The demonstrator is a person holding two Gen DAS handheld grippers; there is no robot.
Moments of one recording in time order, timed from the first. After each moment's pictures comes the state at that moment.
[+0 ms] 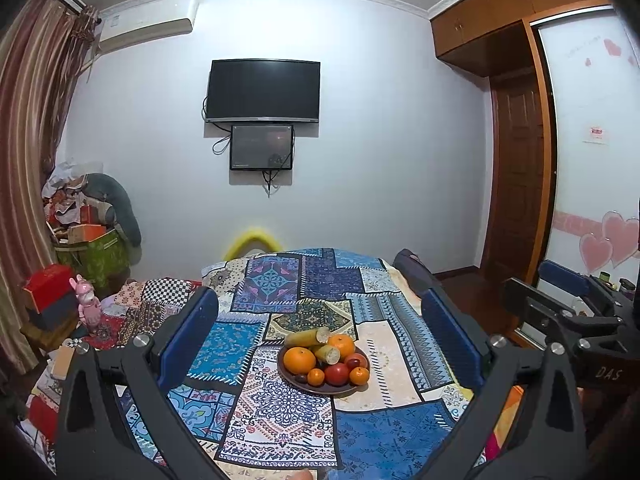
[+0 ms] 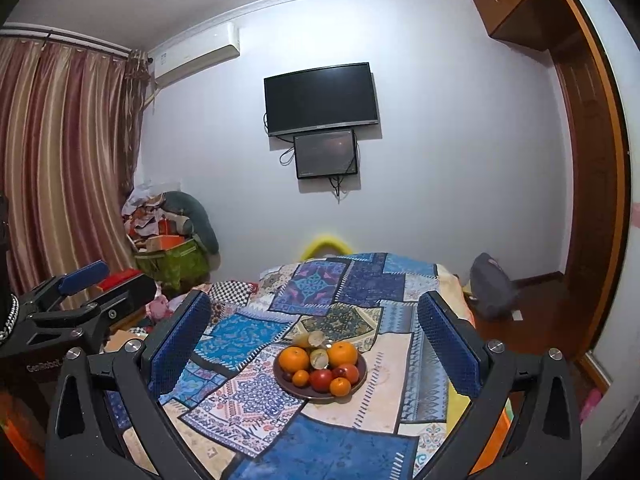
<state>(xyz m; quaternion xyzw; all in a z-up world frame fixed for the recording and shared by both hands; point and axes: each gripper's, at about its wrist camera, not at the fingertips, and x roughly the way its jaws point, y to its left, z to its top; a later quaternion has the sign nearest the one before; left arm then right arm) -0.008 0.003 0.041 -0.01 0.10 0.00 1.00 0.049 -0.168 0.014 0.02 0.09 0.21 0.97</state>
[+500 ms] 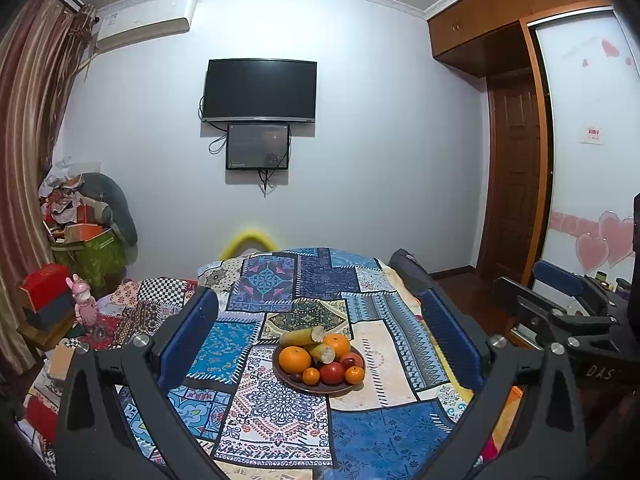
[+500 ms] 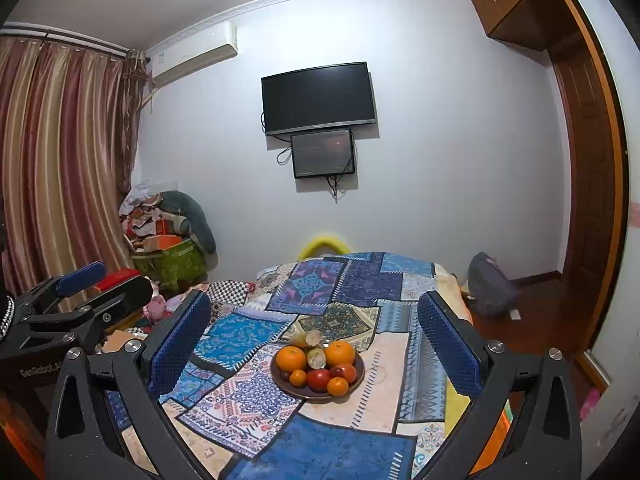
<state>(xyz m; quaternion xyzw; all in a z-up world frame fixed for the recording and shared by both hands) -0.009 0.002 0.041 -0.01 0.10 -0.01 1.00 0.050 -0.167 0.013 0.02 0.09 0.20 0.97</state>
